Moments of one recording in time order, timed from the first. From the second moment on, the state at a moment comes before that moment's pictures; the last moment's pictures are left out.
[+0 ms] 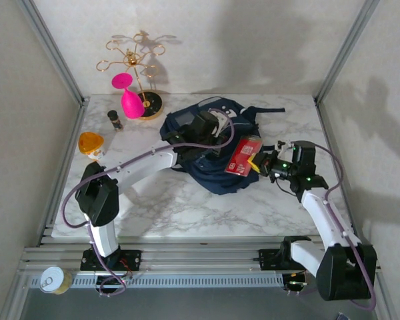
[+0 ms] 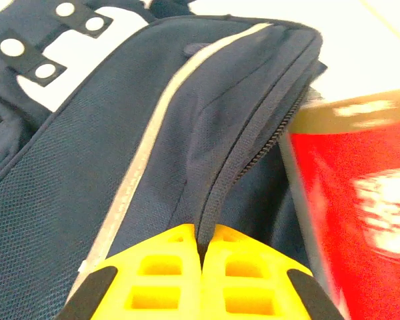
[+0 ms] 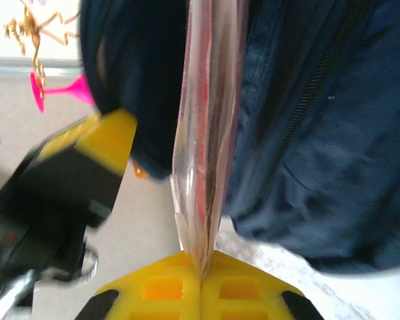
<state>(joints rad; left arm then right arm) -0.79 1.82 1.56 -0.38 -0.06 -0.27 0.08 1.07 0.66 -0.17 -0.81 1.03</state>
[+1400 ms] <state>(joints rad) -0.82 1.82 1.56 -0.31 -0.09 -0.60 0.32 1.48 0.82 0.10 -0.36 1.01</state>
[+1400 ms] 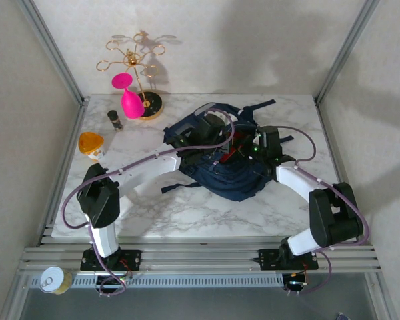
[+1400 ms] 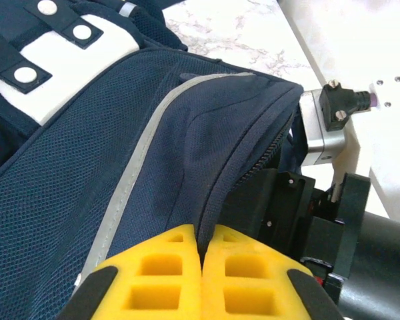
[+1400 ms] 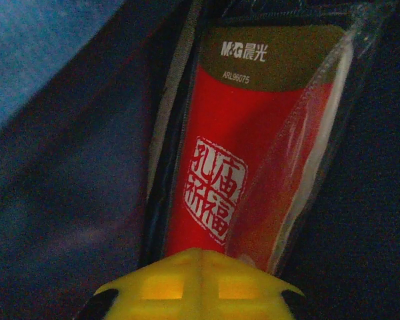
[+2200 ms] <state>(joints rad) -0.61 1.48 0.88 0.21 0.11 -0.98 0.55 1.13 0.94 -0.66 -0.10 0.72</state>
